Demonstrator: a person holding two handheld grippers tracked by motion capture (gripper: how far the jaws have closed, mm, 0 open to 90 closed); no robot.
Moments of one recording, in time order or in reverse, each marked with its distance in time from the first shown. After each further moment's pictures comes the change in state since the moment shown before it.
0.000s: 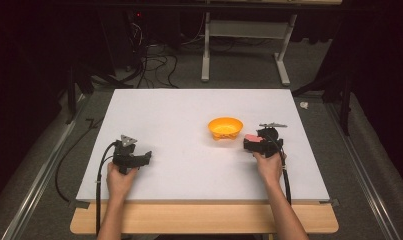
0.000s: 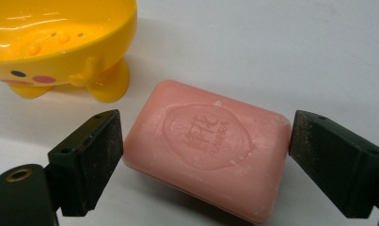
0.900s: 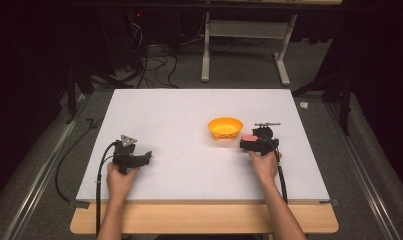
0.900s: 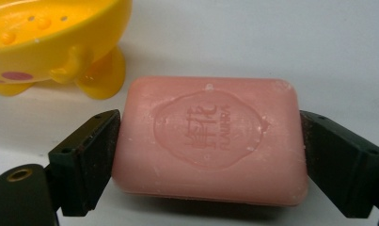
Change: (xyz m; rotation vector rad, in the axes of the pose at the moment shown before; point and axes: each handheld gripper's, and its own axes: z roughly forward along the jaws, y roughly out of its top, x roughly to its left) left arm 0.000 0.000 0.000 0.000 0.000 0.000; right arm 0.008 0.002 0.019 0.077 -0.021 0.016
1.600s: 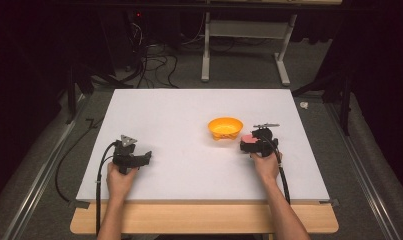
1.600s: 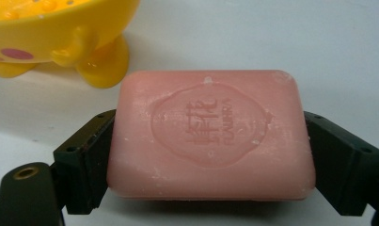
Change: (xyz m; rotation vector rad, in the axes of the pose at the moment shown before) left arm 0.000 0.000 0.000 0.000 0.000 0.000; right arm -0.003 -0.004 -0.001 -0.024 0.019 -0.076
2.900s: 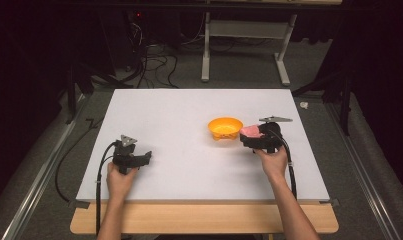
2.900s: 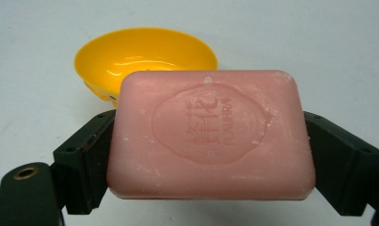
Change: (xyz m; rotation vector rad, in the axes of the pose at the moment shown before) left arm 0.000 0.000 0.000 0.000 -0.001 -0.001; right arm 0.002 0.019 -0.057 -0.137 0.186 -0.047
